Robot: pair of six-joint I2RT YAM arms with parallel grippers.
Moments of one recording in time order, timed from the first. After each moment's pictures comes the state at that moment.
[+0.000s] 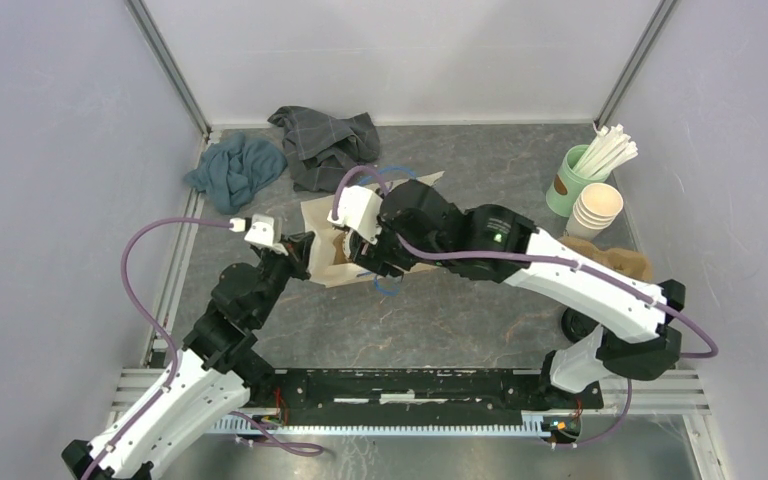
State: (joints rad) left arm -0.63 0.47 0.50 -0.07 -0.30 -0.22; right arm 1.18 1.49 1.81 -0.95 0.20 -0.23
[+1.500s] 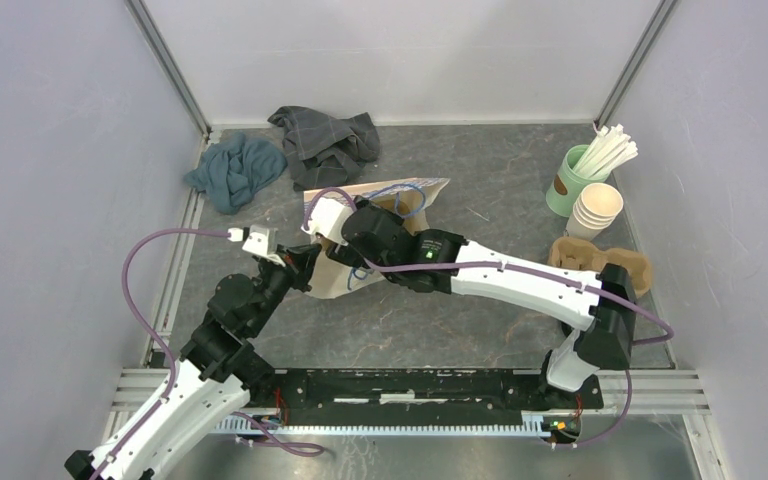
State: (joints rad) left arm -0.63 0.38 0.43 -0.08 -0.17 -0.31; right arm 1.19 1.63 1.52 -0.53 0.53 -0.27
